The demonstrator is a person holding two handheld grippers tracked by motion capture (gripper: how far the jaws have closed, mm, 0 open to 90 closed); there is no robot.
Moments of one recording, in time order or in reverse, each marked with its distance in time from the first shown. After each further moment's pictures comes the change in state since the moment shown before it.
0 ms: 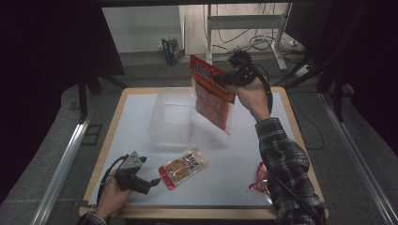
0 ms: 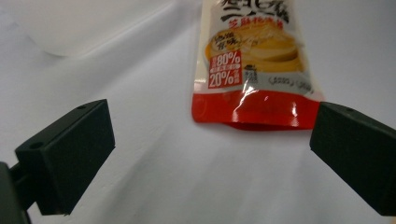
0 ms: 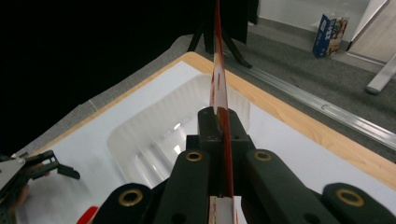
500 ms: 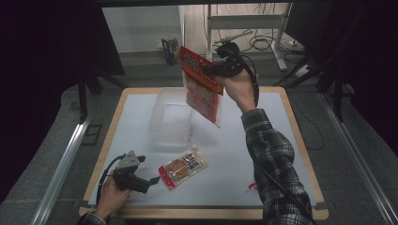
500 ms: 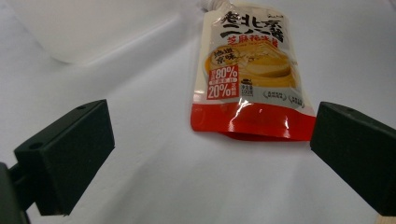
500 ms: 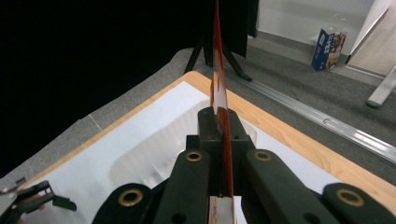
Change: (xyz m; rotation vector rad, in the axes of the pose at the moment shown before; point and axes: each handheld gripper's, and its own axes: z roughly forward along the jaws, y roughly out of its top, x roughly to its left) left arm -0.001 0.000 -0.004 -0.039 0.020 -0.016; right arm 0.011 0.029 0.023 -0.044 -0.006 0.002
